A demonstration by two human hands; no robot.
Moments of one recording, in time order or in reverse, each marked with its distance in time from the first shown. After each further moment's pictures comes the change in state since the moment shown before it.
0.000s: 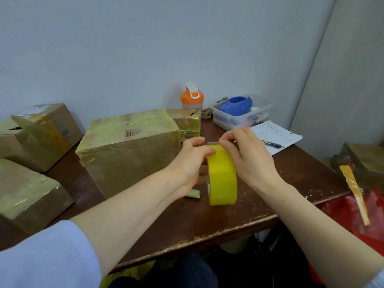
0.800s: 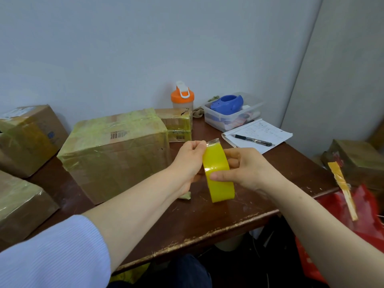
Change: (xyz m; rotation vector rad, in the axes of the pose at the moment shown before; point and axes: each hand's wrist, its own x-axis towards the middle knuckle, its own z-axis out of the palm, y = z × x) left_hand 0.024 -0.011 0.019 0.106 0.088 -0.037; right_hand -0.011 0.022 -0.014 0.506 -0.440 0.424
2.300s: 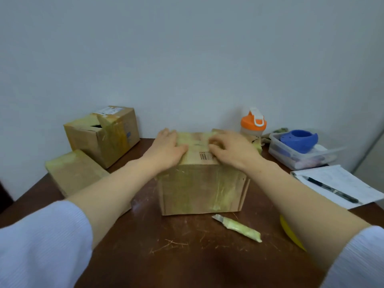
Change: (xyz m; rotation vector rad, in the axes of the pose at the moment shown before) left_hand 0.015 0.041 -0.235 1.012 0.356 0.164; right_hand 0.136 -0.122 0.132 -0.908 0.053 -0.456
